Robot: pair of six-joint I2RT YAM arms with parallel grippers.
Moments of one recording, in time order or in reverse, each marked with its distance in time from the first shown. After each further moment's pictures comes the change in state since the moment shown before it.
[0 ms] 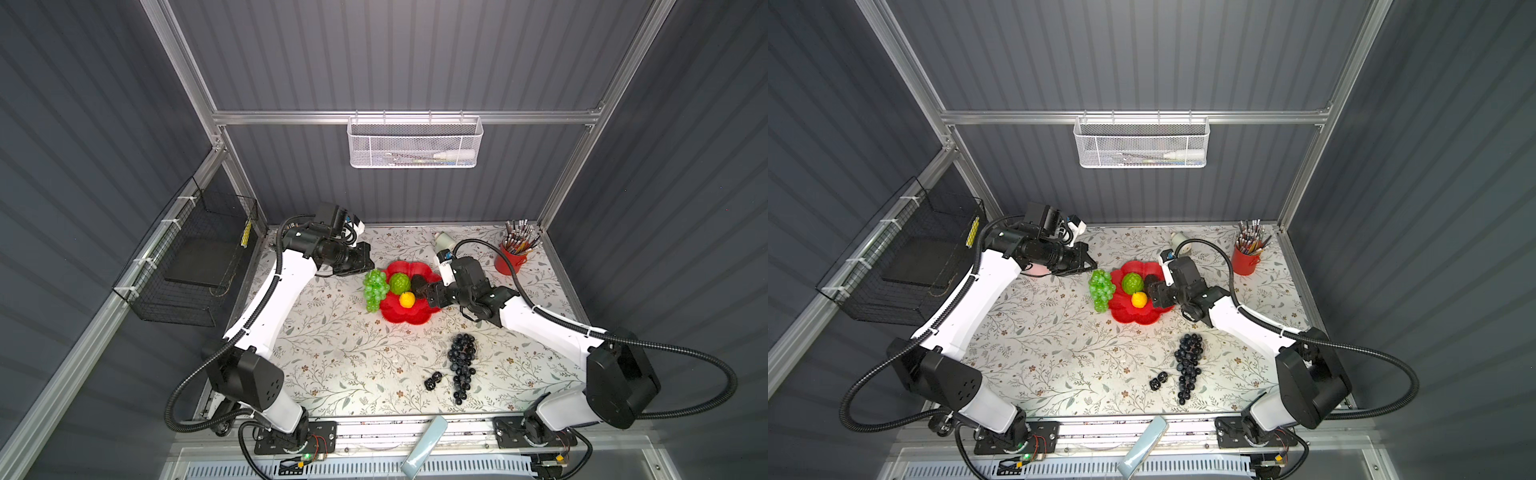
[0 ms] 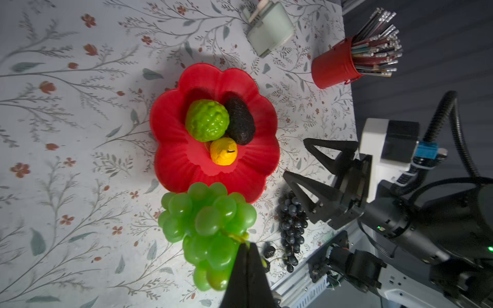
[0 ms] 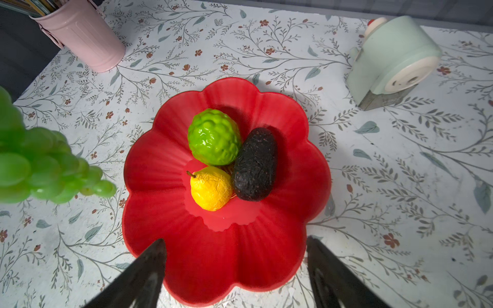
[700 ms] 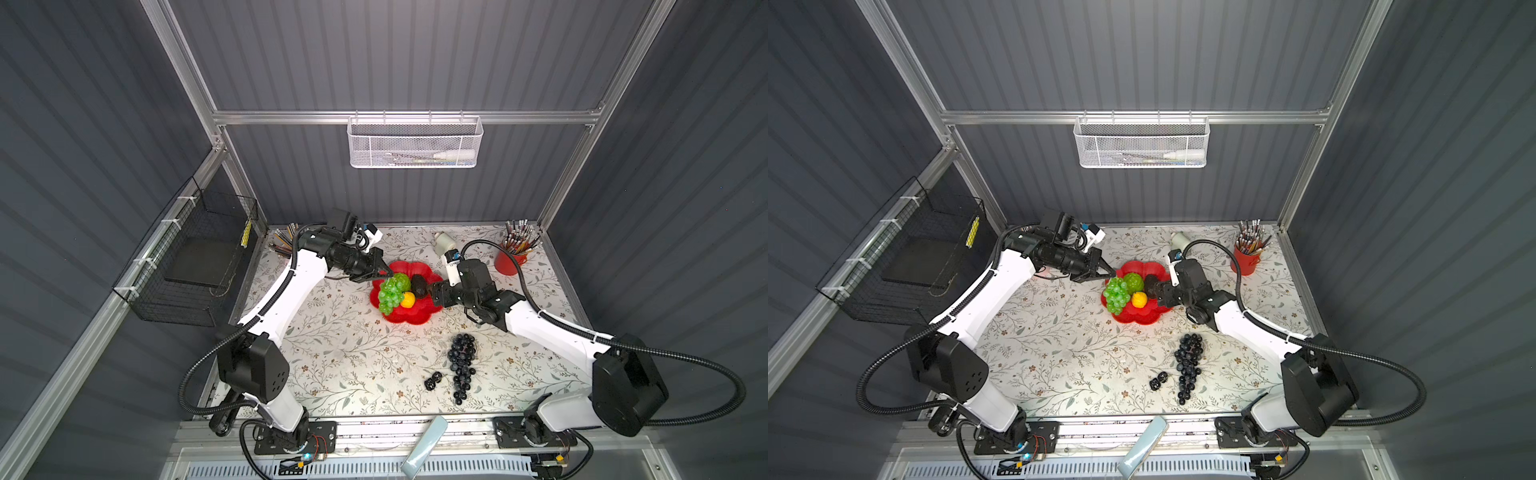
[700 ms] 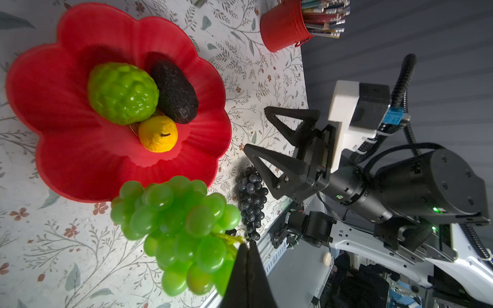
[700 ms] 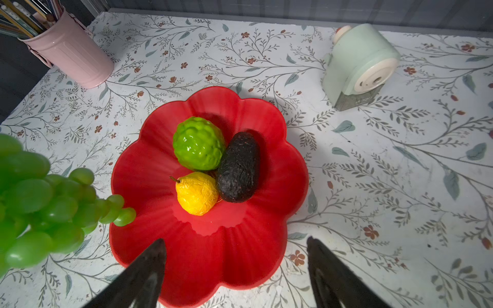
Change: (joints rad) left arm -0.043 0.039 -0.087 0.088 0.236 -0.012; right arm -0.024 -0.043 -0.058 0.045 0.024 0.022
